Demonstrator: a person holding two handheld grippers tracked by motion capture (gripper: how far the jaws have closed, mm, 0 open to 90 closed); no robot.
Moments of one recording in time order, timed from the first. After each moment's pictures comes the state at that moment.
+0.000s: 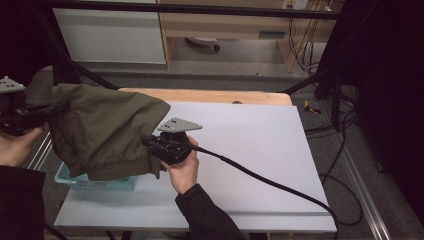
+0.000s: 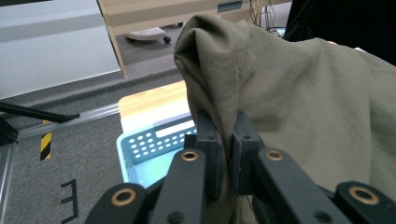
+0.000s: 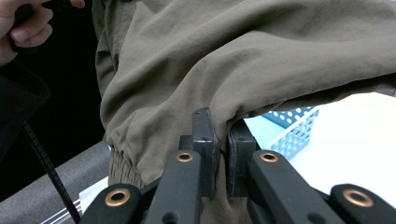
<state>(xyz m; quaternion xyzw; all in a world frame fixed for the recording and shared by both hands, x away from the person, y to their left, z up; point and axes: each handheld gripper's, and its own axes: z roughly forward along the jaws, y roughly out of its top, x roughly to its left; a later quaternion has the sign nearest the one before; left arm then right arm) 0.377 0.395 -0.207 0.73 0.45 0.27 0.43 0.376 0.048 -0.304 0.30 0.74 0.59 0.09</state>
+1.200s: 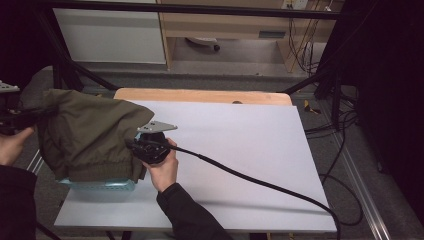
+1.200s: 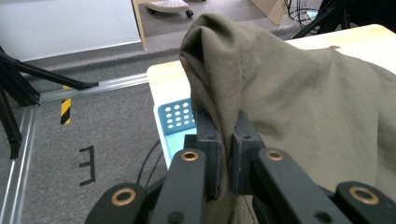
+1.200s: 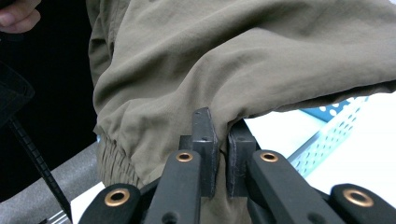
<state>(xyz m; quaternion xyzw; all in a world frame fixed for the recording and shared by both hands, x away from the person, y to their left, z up) 0.401 0.433 -0.235 0.72 0.51 0.26 0.39 0.397 0.102 -0.338 0.32 0.75 0.57 0.06</state>
